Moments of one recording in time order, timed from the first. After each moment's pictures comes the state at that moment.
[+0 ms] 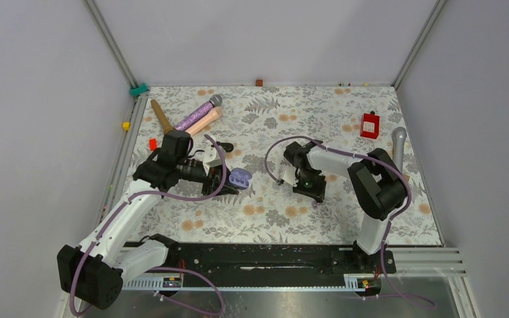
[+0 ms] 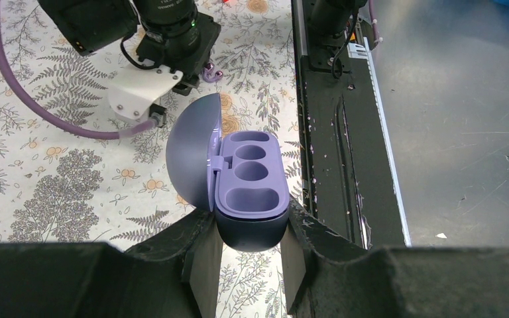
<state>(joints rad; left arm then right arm) -0.37 1.02 0.87 -0.57 1.15 0.53 0.61 1.83 1.11 -1.01 0.06 -0.61</state>
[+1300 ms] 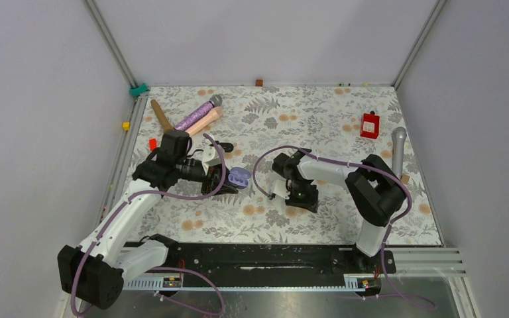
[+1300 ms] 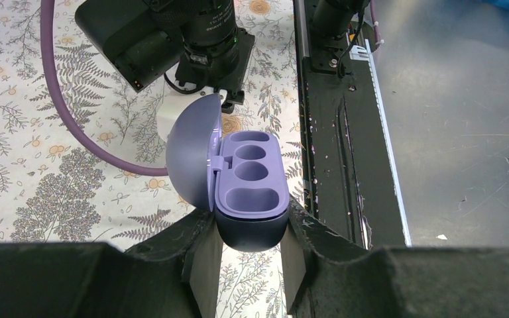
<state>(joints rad) -0.36 1.02 0.87 -0.57 1.16 0.53 0.77 1.79 1.09 -1.10 -0.02 -0.59</state>
